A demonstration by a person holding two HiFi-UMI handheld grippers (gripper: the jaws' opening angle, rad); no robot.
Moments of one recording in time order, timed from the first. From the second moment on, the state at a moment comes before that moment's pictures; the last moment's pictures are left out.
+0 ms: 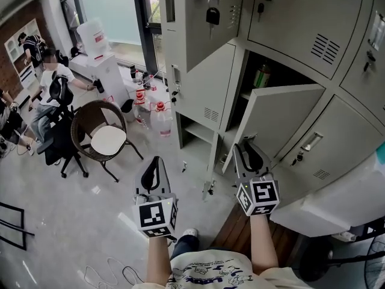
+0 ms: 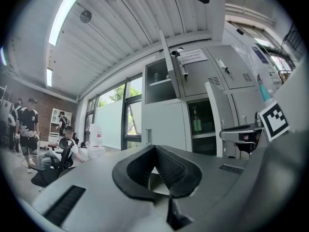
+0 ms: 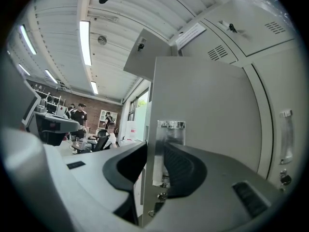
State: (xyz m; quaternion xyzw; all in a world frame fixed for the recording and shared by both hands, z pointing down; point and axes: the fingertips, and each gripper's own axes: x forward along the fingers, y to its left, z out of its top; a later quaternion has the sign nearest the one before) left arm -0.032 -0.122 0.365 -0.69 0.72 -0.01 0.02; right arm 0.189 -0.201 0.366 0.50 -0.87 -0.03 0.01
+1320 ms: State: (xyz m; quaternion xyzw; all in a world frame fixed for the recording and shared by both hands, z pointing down) left arm -0.053 -0.240 0.380 -0.77 0.64 0.01 0.04; right arm 0.169 -0.338 0.369 0.58 -0.81 -0.07 0.04
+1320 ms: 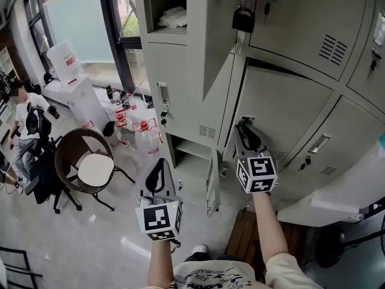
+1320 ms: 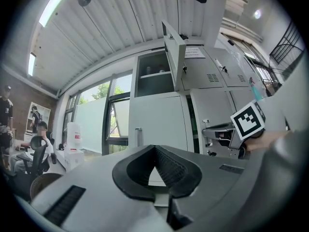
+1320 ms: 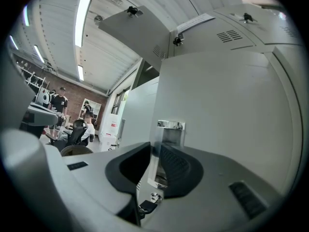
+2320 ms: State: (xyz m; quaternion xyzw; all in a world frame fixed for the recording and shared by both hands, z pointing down) left arm -0.062 -0.249 0.371 -0.76 0.65 0.01 0.04; right arm 0.185 -0.387 0.370 0.61 -0.79 -0.04 0.03
